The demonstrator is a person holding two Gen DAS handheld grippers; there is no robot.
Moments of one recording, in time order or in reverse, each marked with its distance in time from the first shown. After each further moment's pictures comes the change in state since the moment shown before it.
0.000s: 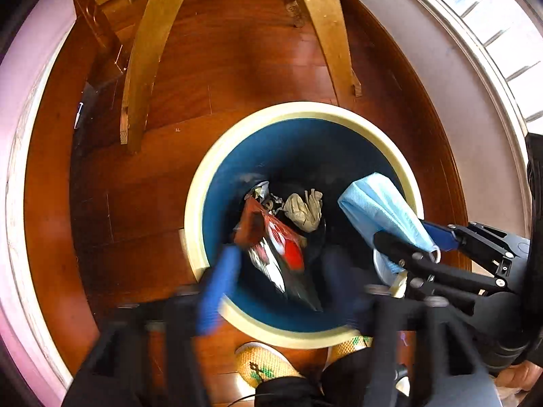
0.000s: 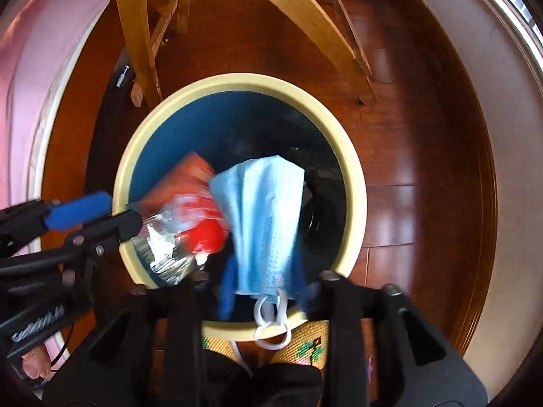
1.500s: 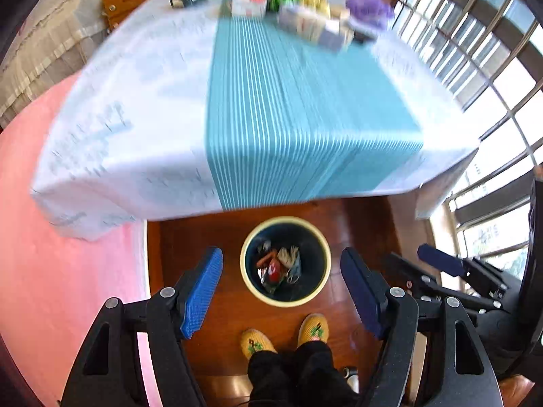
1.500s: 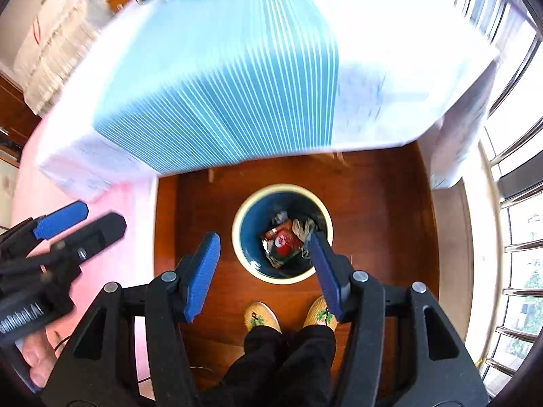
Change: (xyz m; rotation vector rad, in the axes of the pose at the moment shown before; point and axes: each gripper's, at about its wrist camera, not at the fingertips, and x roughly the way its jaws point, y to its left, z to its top) left arm -0.447 -0.016 0.018 -0.078 -0.241 0.010; right arm -0.373 0.055 0.037 0.087 -0.188 0.045
